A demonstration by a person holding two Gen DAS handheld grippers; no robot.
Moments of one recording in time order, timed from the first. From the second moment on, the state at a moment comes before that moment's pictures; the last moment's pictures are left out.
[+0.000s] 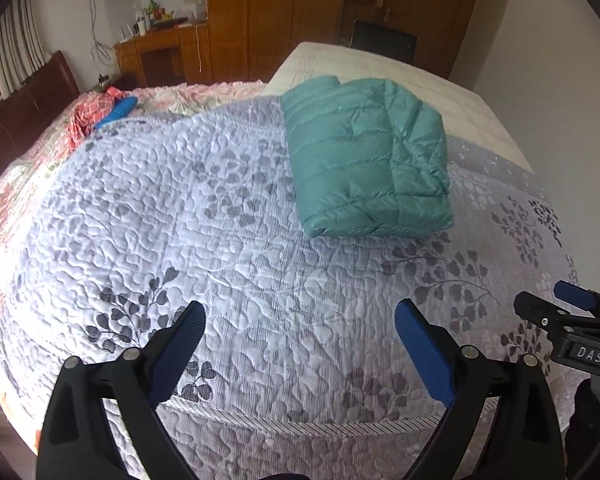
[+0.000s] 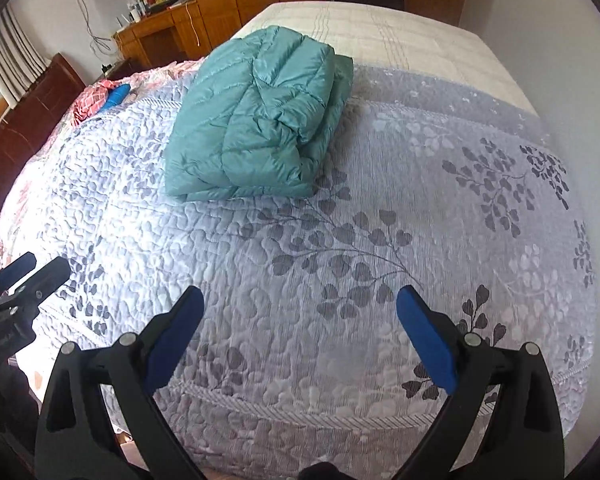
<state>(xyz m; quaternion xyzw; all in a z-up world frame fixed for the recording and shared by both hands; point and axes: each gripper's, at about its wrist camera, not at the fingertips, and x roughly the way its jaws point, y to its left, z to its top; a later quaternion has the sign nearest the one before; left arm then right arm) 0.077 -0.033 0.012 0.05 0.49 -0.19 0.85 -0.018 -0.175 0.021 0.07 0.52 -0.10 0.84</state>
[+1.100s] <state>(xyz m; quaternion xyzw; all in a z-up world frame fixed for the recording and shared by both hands) 0.065 -0.034 0.033 0.07 0.46 -0.19 0.86 -0.026 -0.167 0.039 0.07 0.51 -0.11 0.85</state>
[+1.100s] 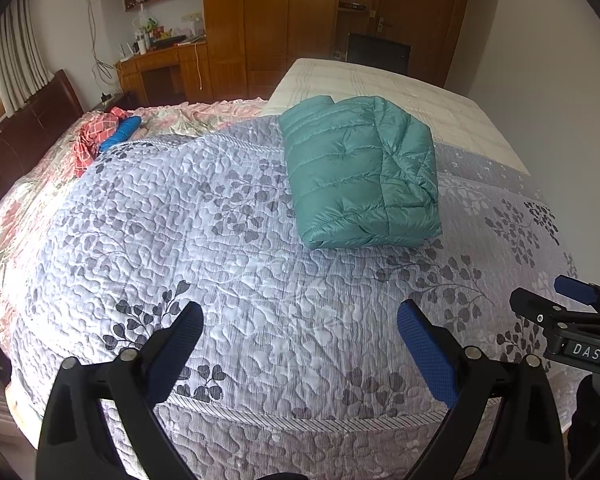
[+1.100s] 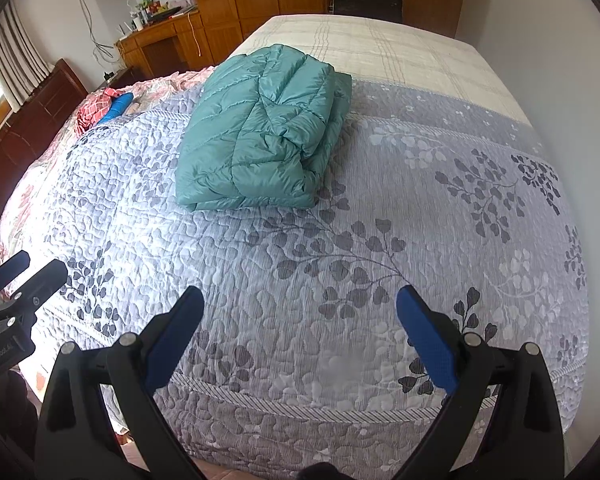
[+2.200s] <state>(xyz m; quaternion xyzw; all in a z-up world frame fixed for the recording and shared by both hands) 0.065 -0.033 0.033 0.08 0.46 -0.19 0.86 -0.026 -0.165 0.039 0.07 0.51 -0.11 0.85</state>
